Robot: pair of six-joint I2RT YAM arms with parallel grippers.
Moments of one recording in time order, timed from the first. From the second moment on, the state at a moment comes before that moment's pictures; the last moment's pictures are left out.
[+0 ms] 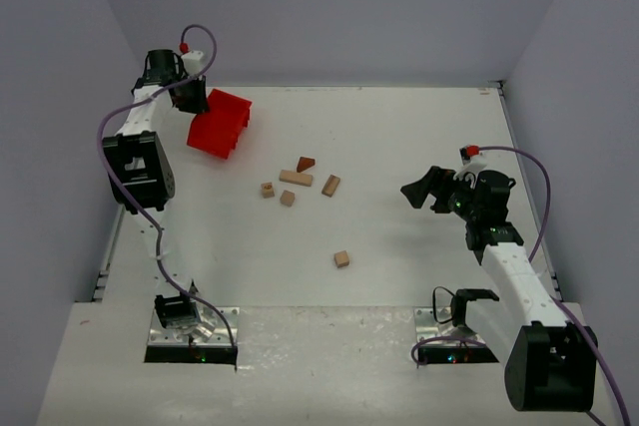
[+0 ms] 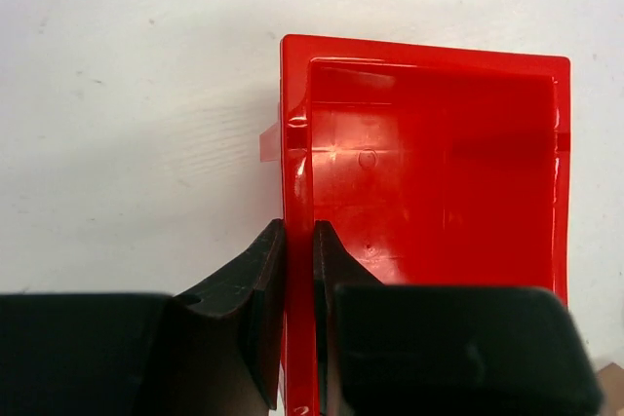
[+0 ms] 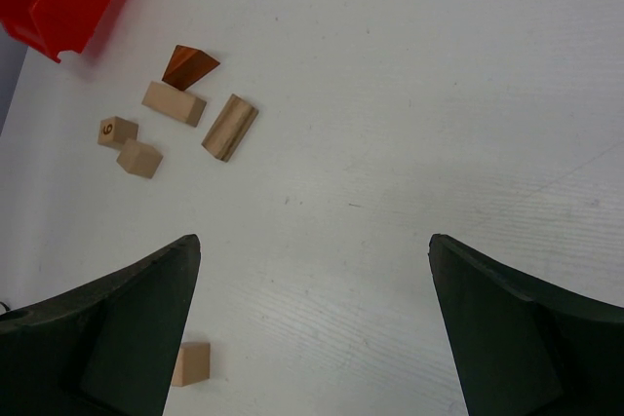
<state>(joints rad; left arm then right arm) 0.19 2.22 1.96 -0.58 0.35 0.26 -0.04 0.91 0.38 0.09 -0.50 0.34</state>
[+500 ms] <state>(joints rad) 0.16 2.22 1.87 -0.61 0.40 0.33 -0.04 0.91 0.38 0.08 -0.49 0.34</state>
